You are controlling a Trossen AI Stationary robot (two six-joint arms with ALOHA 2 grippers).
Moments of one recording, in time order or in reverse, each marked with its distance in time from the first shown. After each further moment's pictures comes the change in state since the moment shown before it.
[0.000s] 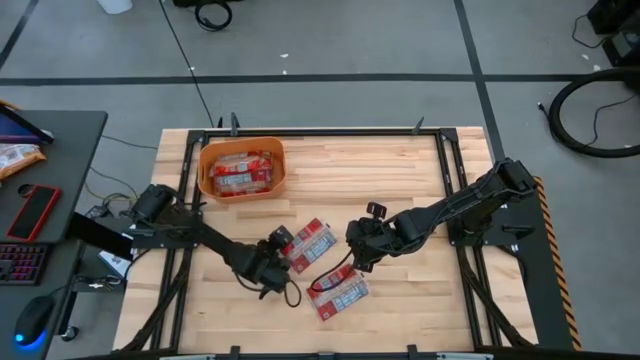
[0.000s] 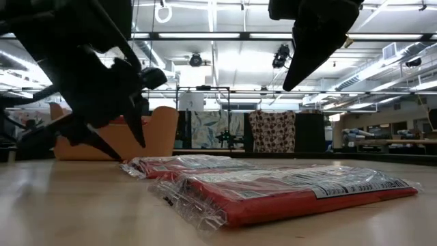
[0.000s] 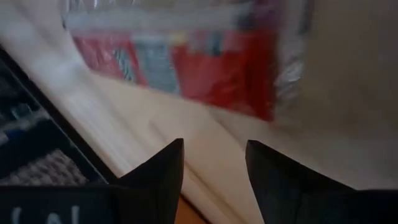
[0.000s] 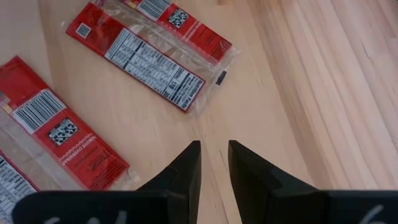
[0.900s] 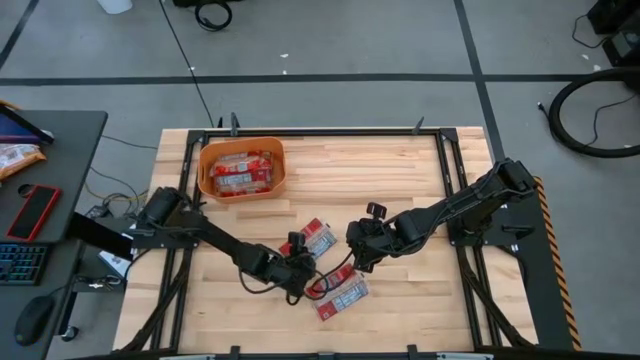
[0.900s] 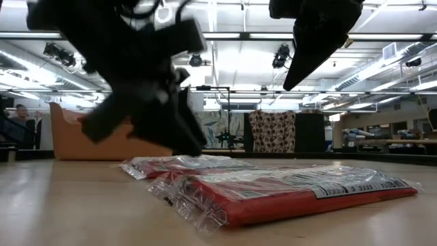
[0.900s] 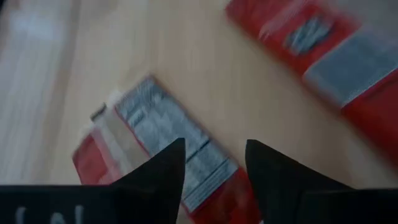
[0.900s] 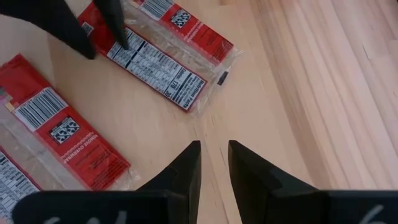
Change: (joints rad) left arm 0.036 0.066 0.055 0.564 0.160 -0.528; right arm 0.005 0.000 0.000 -0.001 0.002 -0.006
